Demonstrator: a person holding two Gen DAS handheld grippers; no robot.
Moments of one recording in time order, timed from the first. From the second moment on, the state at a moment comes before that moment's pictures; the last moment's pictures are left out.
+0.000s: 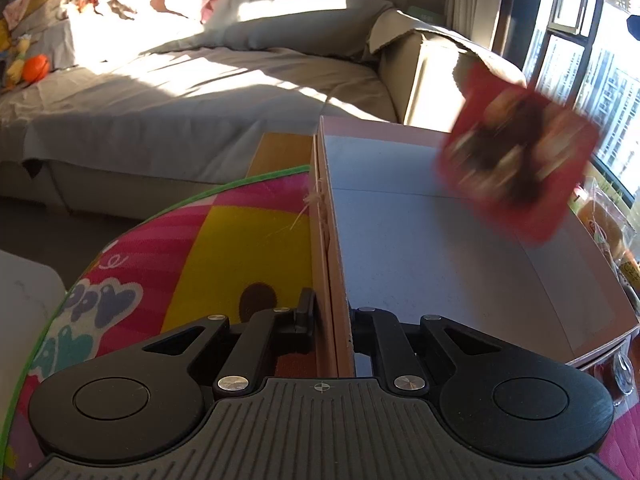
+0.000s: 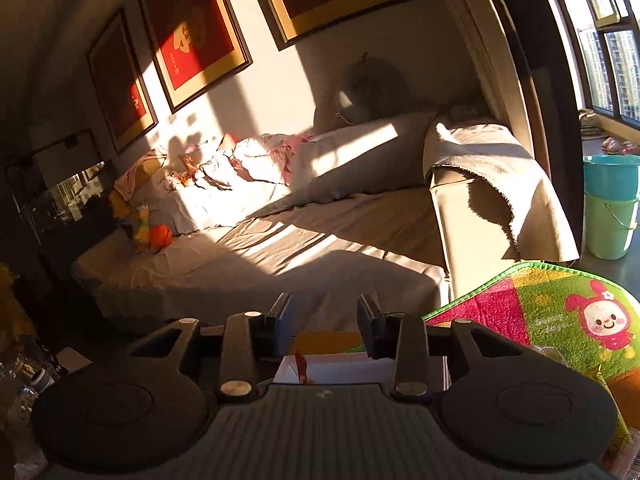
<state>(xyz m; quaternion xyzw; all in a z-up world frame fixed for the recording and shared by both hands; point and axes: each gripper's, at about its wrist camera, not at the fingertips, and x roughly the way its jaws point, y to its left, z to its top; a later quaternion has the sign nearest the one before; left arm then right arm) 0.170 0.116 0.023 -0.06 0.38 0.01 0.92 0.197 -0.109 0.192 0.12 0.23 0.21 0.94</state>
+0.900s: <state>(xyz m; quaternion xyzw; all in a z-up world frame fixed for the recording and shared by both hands) 0.167 0.118 0.020 -0.07 0.38 0.01 0.92 0.071 -0.182 0.048 -0.09 0.31 0.08 0.94</state>
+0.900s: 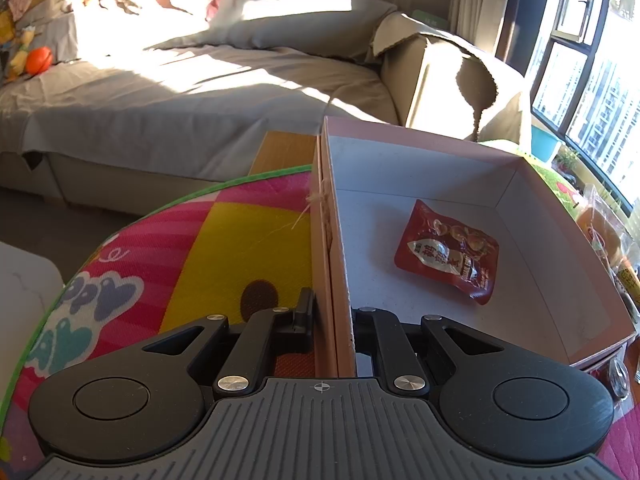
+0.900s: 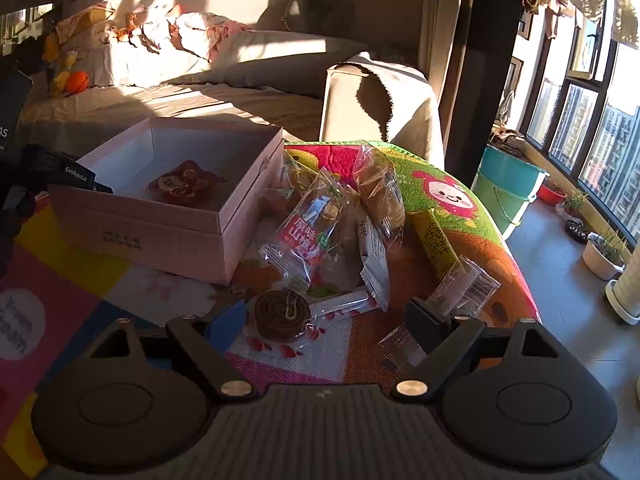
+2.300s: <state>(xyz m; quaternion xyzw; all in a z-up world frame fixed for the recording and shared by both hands) 0.165 0.118 0.022 -0.08 0.38 0.01 0.92 0.058 -0.184 0.028 -0.07 0.39 0.12 0.91</state>
